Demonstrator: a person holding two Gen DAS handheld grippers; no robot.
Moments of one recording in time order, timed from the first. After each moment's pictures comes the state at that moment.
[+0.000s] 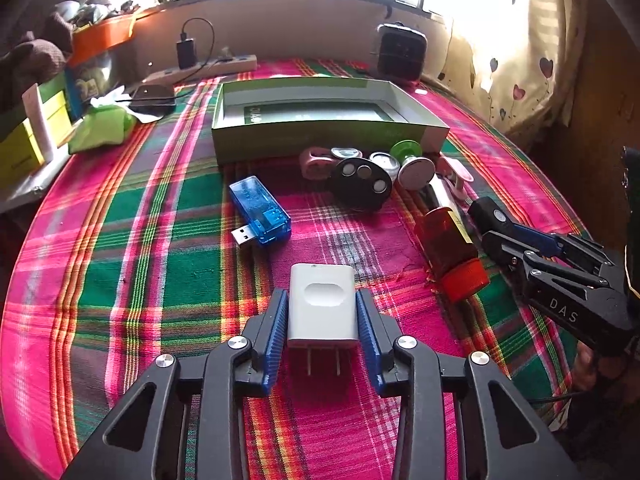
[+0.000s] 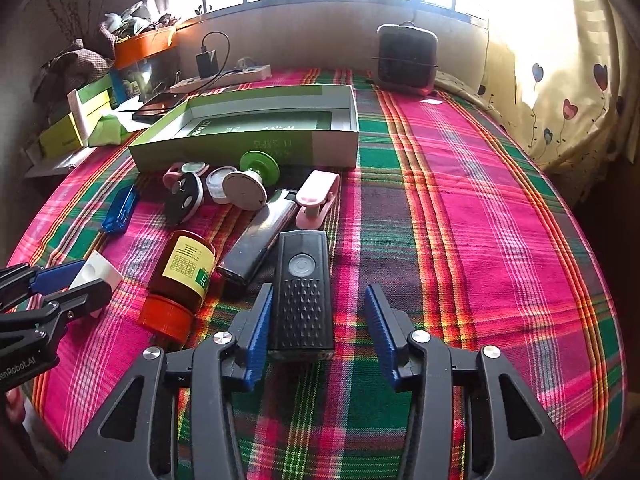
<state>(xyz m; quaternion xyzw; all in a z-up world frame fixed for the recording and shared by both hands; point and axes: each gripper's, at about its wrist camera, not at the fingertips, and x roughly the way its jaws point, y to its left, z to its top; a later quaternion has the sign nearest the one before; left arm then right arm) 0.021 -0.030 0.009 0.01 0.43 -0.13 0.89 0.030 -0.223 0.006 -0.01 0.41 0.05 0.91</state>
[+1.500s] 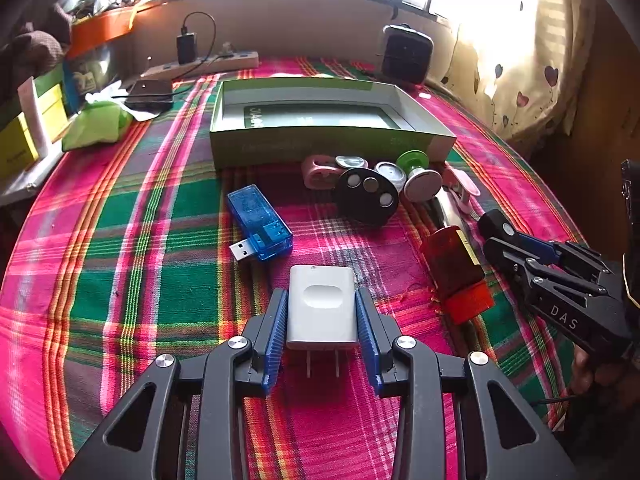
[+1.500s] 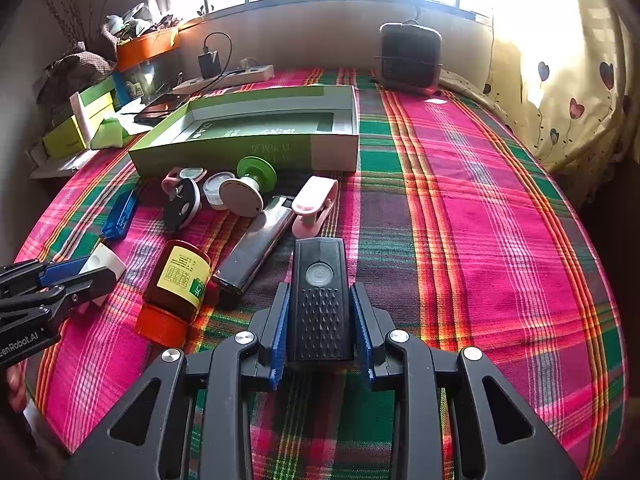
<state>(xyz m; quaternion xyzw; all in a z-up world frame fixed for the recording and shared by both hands) 0.034 -0.033 0.008 0.00 0.43 -0.13 0.89 0.040 -0.227 0.006 -0.01 0.42 0.06 0.91</state>
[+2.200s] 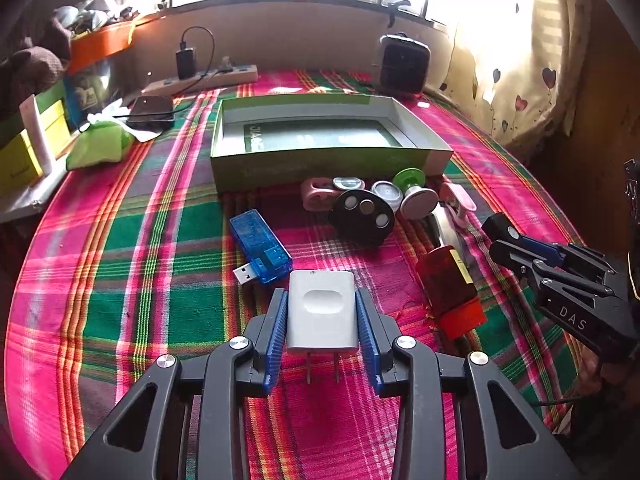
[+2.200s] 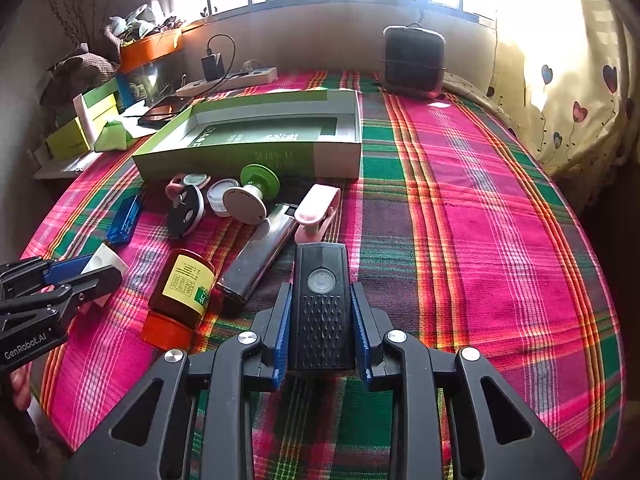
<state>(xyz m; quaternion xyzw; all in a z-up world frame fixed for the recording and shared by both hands) 0.038 -0.030 0.021 0.01 0.42 -0.13 0.90 0.040 -0.232 0.016 0.00 0.41 0.07 0.91</state>
